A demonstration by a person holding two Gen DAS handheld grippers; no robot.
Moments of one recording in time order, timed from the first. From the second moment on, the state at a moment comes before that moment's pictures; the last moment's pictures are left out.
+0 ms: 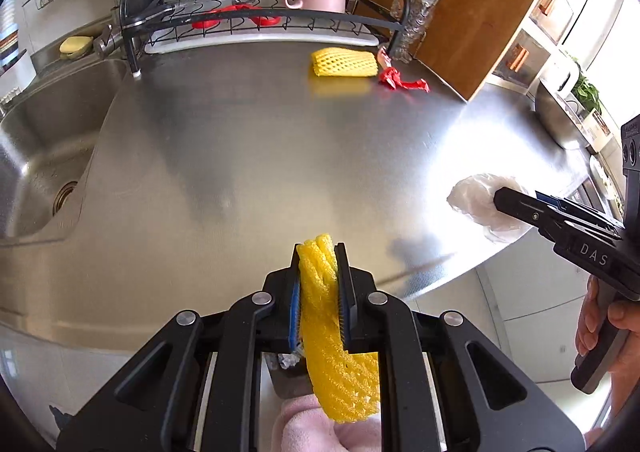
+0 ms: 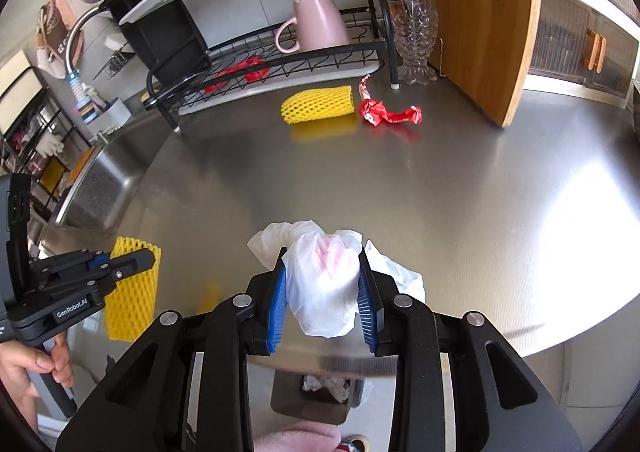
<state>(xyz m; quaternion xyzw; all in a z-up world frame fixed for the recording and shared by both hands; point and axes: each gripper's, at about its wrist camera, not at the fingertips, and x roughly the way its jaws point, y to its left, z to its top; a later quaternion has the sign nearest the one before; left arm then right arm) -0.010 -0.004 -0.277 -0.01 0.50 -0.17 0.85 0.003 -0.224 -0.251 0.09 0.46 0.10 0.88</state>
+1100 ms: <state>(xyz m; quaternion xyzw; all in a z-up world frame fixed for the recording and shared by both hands) -0.130 0.005 -0.513 -0.03 0.61 -0.17 0.77 -0.115 -0.166 -0.465 0.10 0.62 0.10 0.77</state>
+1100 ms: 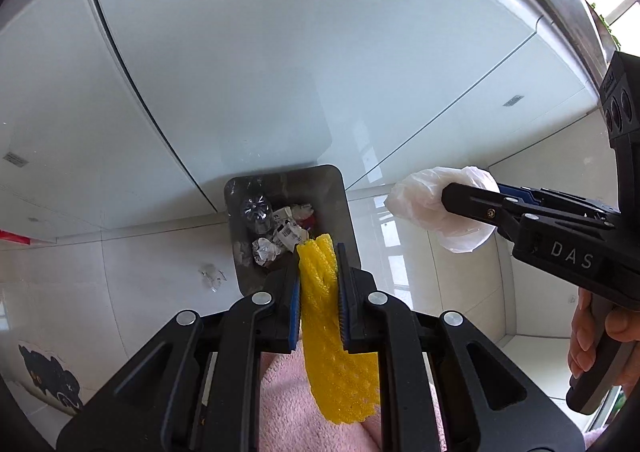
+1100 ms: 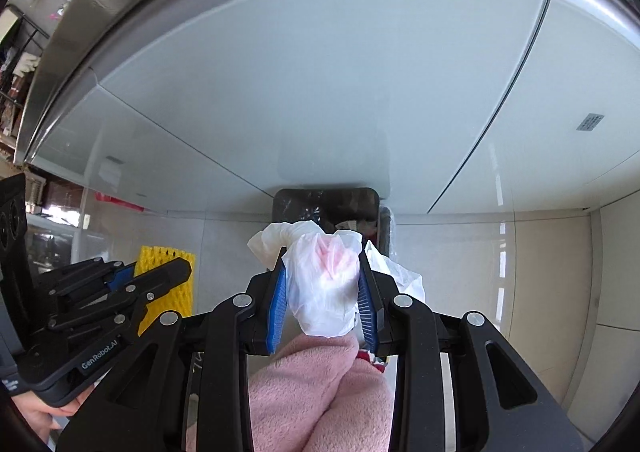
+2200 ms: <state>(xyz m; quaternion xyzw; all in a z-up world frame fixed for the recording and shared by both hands) -0.088 0.019 -0.611 -0.02 0.68 -0.13 0.72 -0.052 -0.151 -0.570 0.16 0.67 0.06 0.72</state>
